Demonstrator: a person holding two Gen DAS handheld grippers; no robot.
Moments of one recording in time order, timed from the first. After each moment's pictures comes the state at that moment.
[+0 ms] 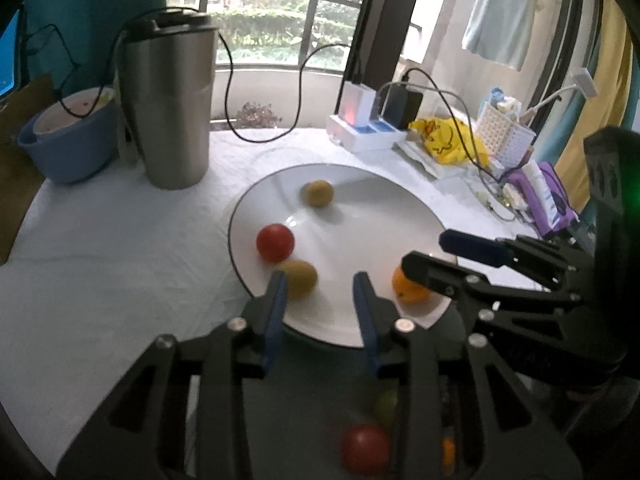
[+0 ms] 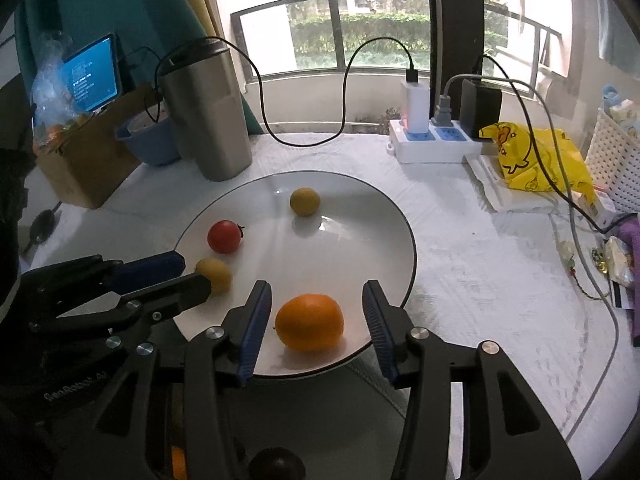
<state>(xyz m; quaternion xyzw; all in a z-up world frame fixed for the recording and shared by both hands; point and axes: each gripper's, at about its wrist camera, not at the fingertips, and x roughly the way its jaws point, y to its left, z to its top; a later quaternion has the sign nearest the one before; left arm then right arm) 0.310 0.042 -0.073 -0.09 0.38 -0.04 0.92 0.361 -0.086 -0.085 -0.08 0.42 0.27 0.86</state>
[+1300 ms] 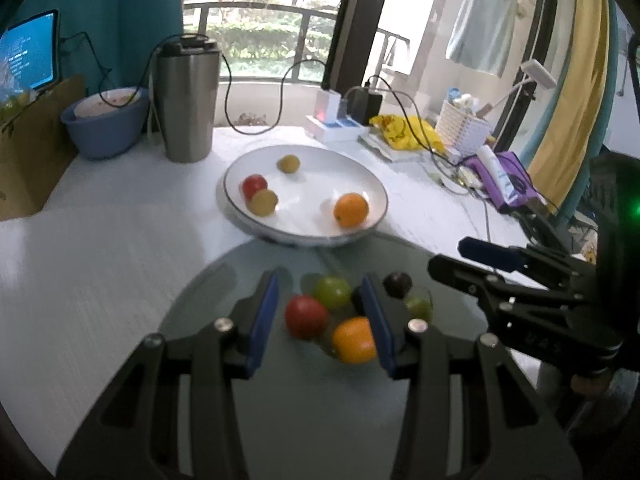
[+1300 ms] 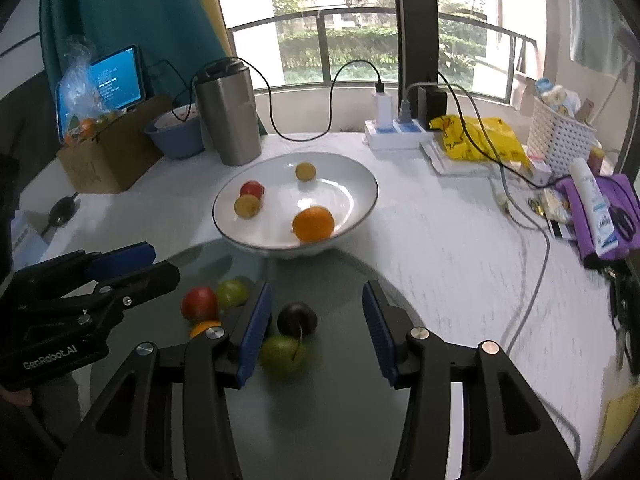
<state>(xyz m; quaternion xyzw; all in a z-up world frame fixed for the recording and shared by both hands) 0.210 0.012 -0.057 -0.09 0.36 -0.05 0.93 0.260 -0.140 -0.060 -0.07 0.40 0.24 0.88</state>
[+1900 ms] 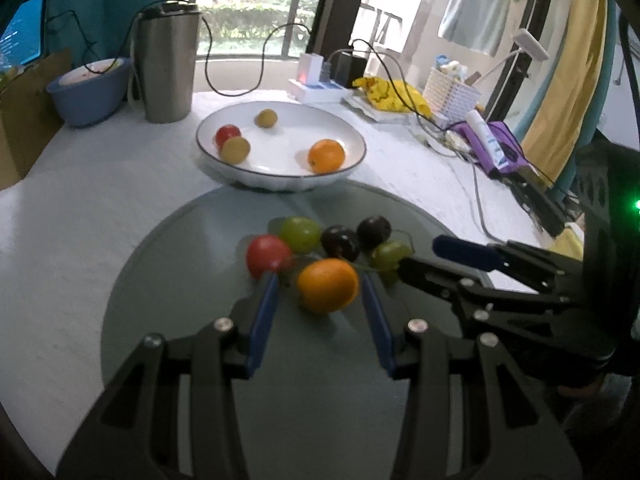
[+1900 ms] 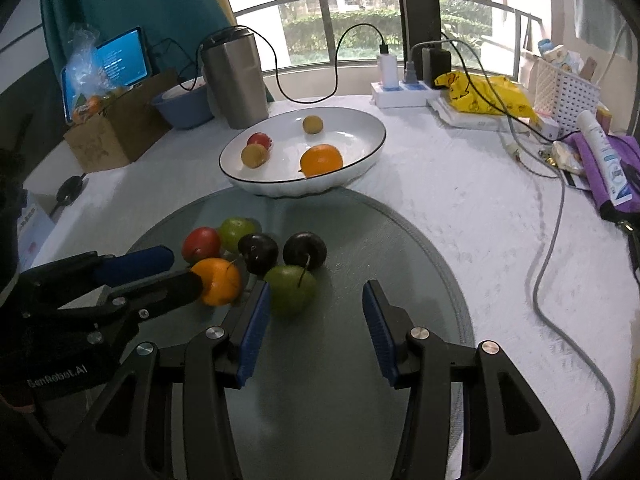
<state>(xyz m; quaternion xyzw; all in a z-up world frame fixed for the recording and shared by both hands) 0.198 -0.011 -0.083 -0.09 0.40 -0.07 0.91 0.242 -0.146 -0.091 -0.06 0.43 0.26 0.86</state>
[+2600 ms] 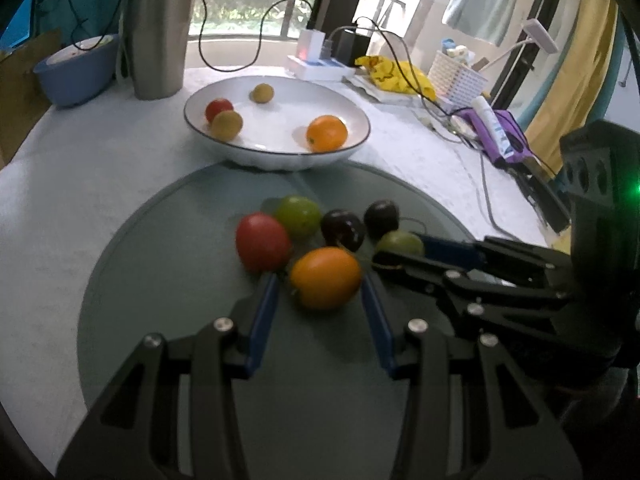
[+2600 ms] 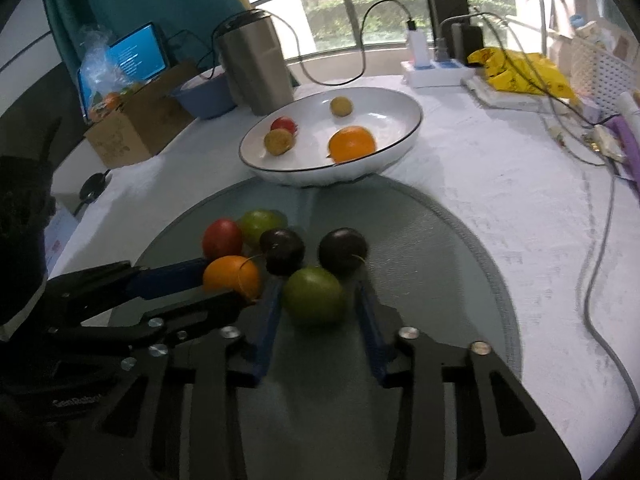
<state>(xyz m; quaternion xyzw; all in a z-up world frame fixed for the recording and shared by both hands) 0.214 -0.012 -0.098 -0.11 0.43 -0.08 0.89 0.260 -0.136 -0.104 -0.03 0.46 0.32 0.83</state>
